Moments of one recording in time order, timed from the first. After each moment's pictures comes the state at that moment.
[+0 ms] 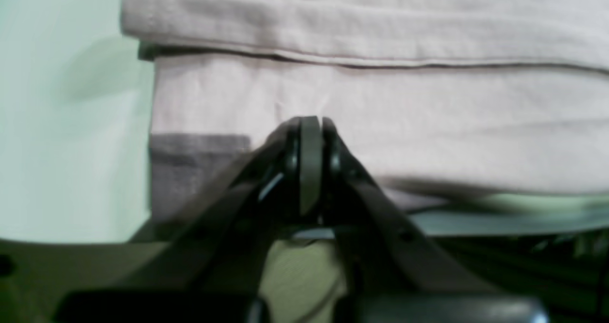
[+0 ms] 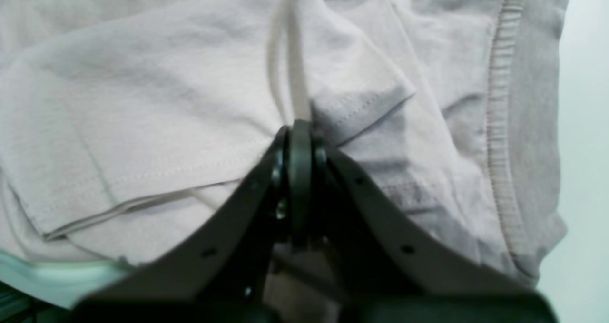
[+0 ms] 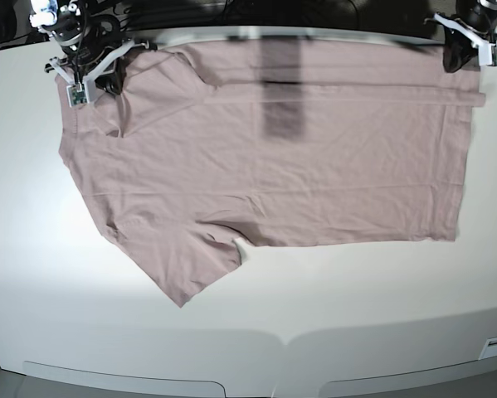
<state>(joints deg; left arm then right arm) 43.5 -18.5 -17.2 84.0 -19.6 -27.3 4.4 -41.5 25.4 5.6 99.9 19.0 10.4 -26.6</state>
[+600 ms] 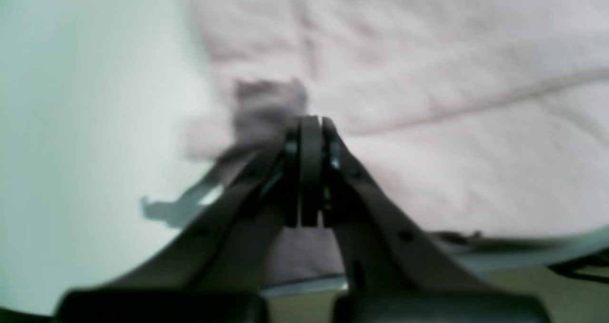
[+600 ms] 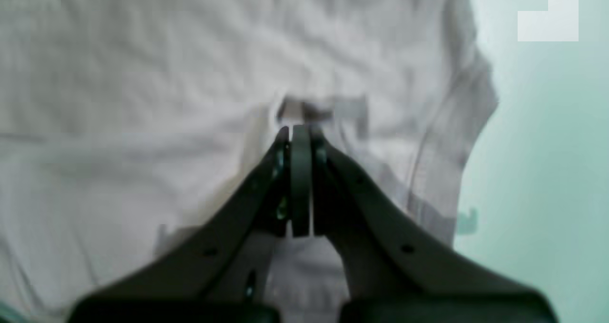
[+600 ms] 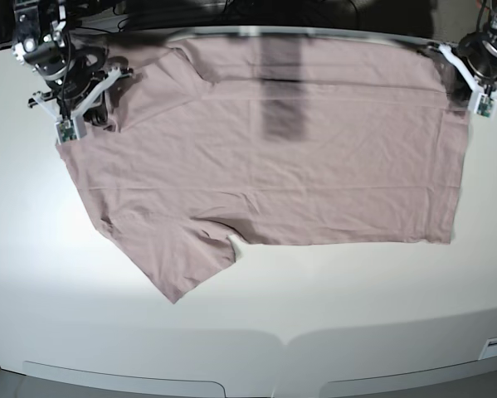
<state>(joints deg) 37.9 -26.5 -15.7 101.2 -15.8 -18.8 27.3 -33.7 25.2 11.3 106.3 17.7 9.8 -34.0</state>
